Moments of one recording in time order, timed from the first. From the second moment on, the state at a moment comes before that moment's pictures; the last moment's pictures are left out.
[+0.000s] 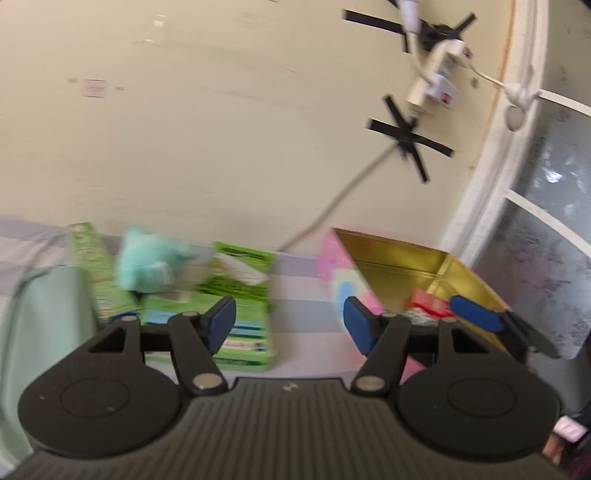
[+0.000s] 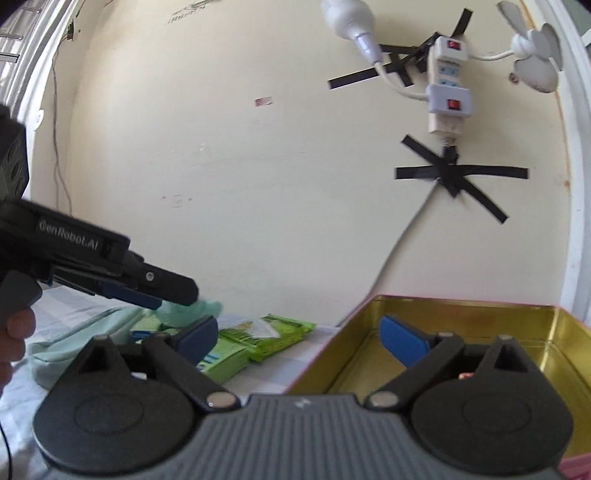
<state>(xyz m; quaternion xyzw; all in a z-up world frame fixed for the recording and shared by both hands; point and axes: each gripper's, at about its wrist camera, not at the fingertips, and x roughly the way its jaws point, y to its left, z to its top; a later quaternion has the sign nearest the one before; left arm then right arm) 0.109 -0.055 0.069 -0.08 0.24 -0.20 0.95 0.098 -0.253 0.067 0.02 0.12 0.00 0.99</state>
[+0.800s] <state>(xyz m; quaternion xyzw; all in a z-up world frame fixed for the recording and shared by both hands) 0.128 0.054 0.017 -0.11 0.27 -0.01 0.96 0.344 -0.127 0.045 0.07 0.36 0.02 0.93</state>
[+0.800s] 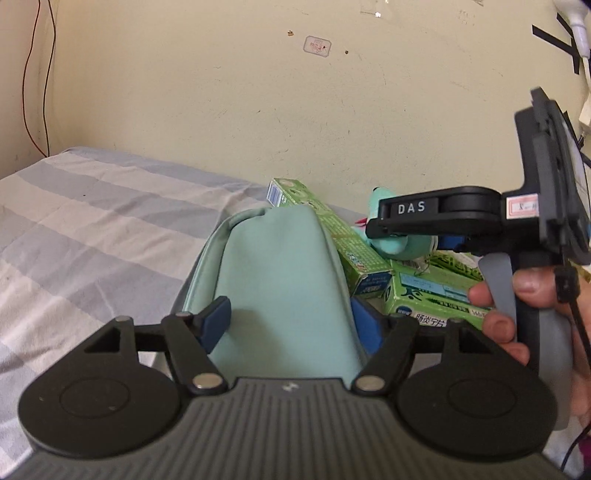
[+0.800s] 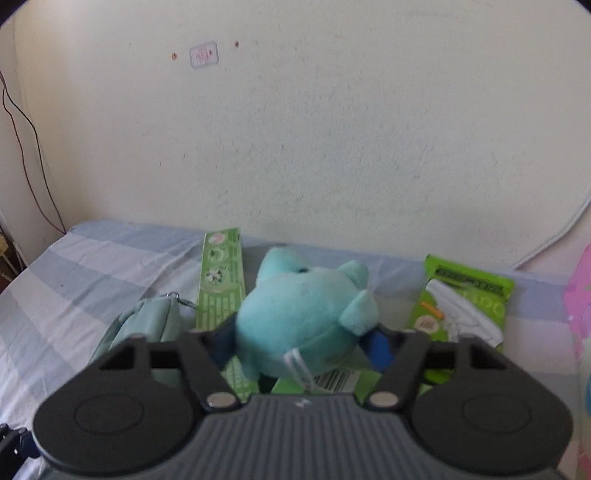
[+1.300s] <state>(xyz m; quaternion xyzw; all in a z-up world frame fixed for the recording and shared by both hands) 0.116 0.042 0.024 -0.23 0.26 -0.28 0.89 0.108 -0.232 0.056 0.09 0.31 0.21 0.92</state>
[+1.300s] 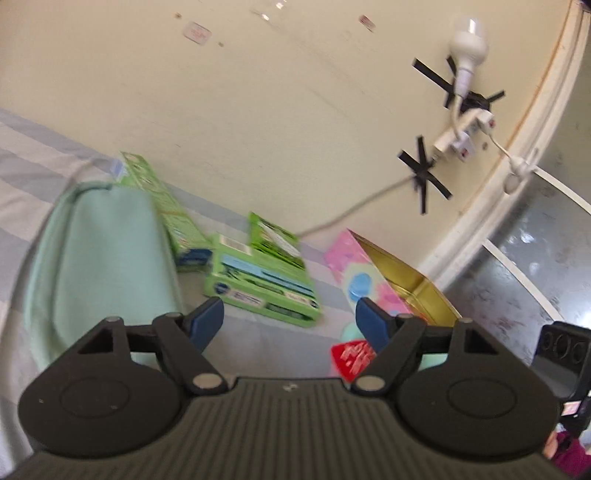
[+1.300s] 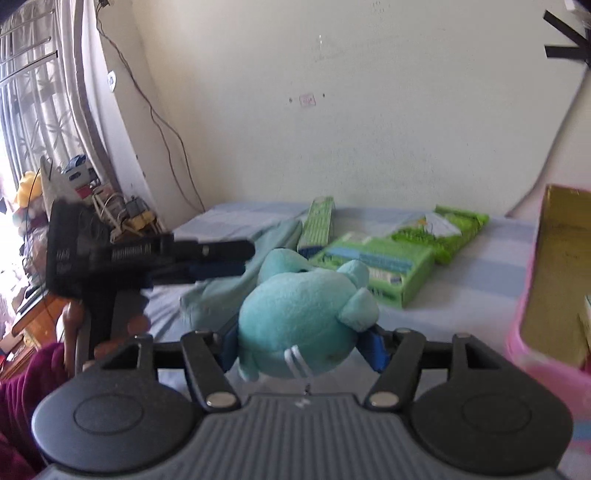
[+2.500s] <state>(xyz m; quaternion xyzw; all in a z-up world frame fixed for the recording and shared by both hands) 0.141 -0.208 0.092 -0.02 0.26 -0.41 0.87 0.061 -0.330 0.074 0.00 0.19 -0.03 0.98</state>
